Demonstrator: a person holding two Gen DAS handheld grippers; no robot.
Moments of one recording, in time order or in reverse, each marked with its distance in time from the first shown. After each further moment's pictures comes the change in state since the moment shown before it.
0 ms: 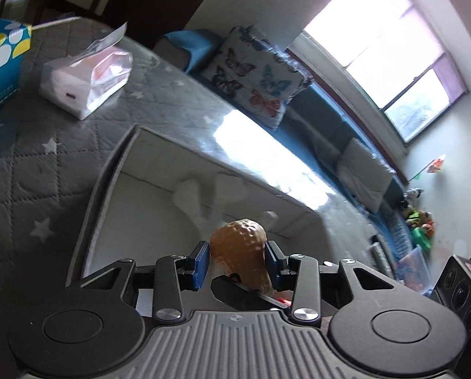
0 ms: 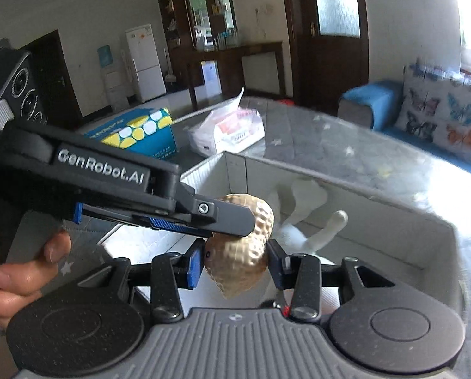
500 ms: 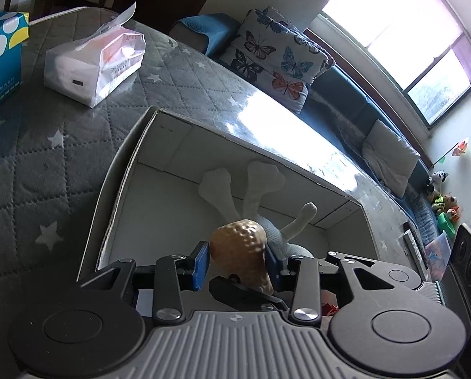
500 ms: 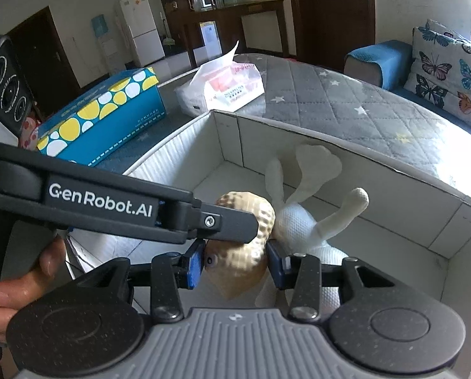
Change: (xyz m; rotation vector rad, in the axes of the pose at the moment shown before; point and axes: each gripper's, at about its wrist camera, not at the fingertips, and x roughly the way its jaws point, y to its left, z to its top) left arm 0.022 0.007 -0.001 0.041 0.051 0.086; right arm 0.040 -0.008 0.001 0.005 0.152 0.001
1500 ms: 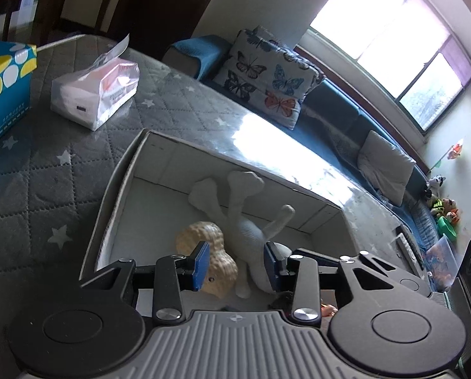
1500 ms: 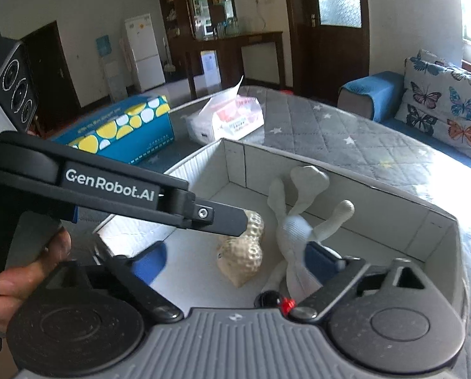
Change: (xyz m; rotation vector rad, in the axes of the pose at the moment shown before) left arm -0.037 -0.022 -0.015 0.046 -0.096 -0.008; right arm -0.050 0.013 -0.018 -0.028 -0.148 -0.034
